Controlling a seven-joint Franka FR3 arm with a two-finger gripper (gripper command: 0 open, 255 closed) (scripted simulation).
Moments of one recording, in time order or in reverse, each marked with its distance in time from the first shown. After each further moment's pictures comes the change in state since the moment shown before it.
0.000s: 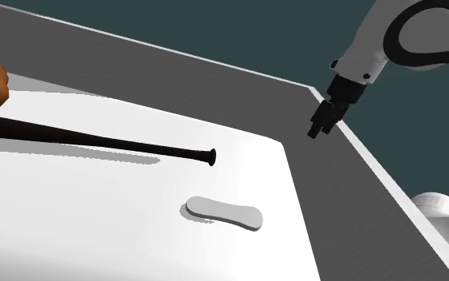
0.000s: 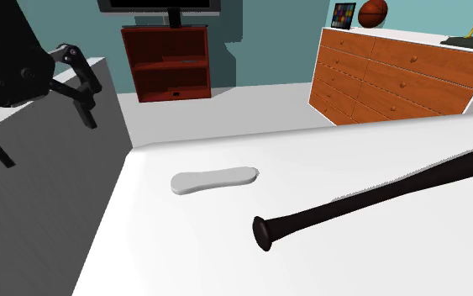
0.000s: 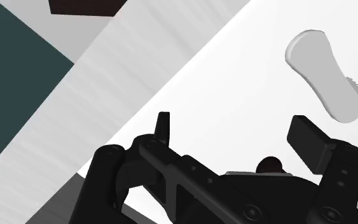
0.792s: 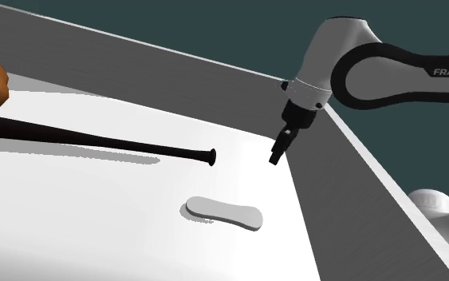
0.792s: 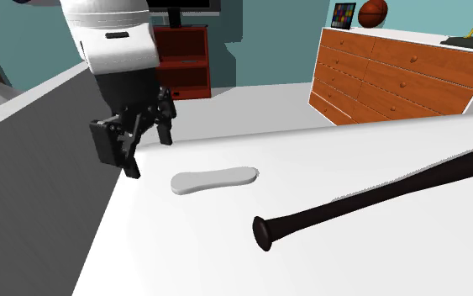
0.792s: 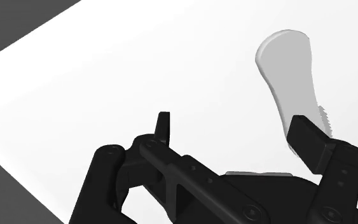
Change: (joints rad) arm 0.142 0.184 0.158 -0.051 0.044 0.252 -0.072
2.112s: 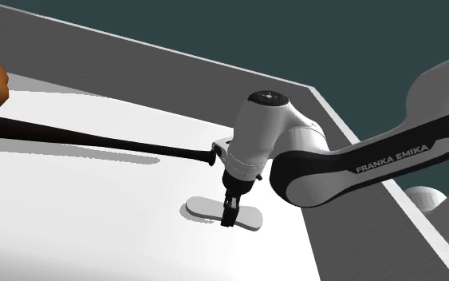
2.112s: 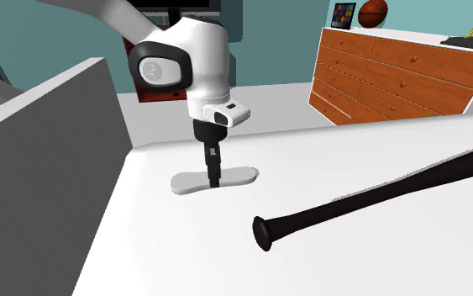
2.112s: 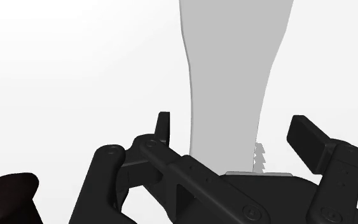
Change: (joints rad) arm 0.140 0.416 0.254 -0.005 -0.095 0.431 -0.027
